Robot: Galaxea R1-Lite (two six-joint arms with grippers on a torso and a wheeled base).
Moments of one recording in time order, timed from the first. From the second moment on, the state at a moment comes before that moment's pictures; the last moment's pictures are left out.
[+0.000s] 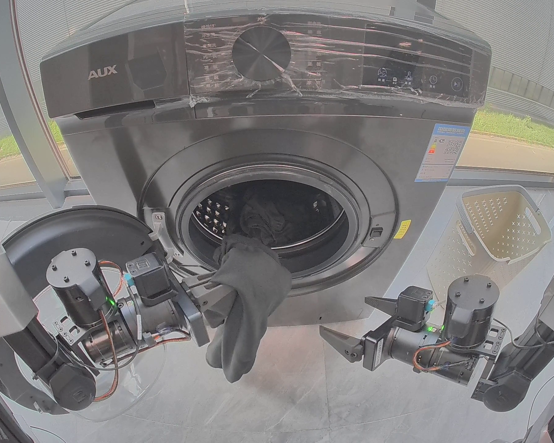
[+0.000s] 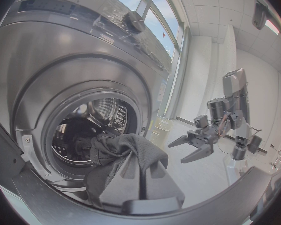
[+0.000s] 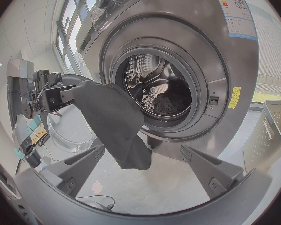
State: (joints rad) left arm -0.48 1.86 -0.33 -1.55 -0.43 0.00; right arm 0.72 1.90 -0.34 -1.30 -0.02 0.14
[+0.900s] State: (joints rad) left arm -0.47 1.77 -0.30 -1.55 -0.55 0.06; right arm 0.69 1.97 -0.36 -1.31 -0.02 0.14
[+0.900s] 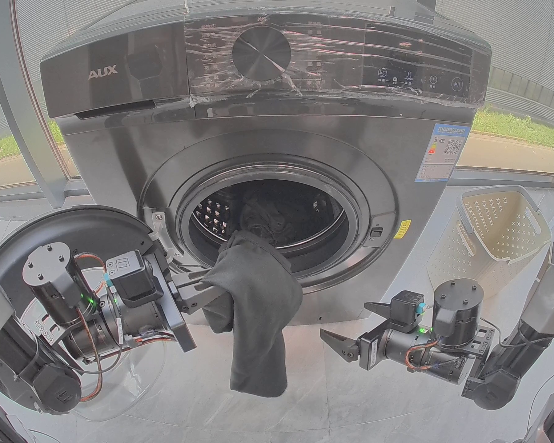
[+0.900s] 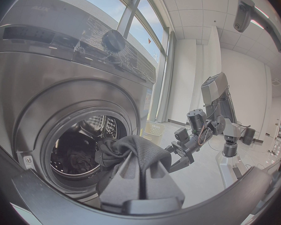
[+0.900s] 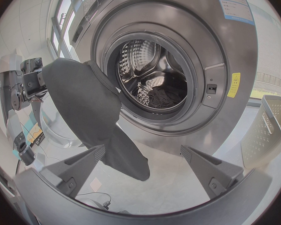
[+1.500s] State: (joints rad) left arm -0.47 1.74 -0.34 -1.55 -0.55 0.03; right arm 0.61 2.11 -0.39 -1.41 0.22 0.08
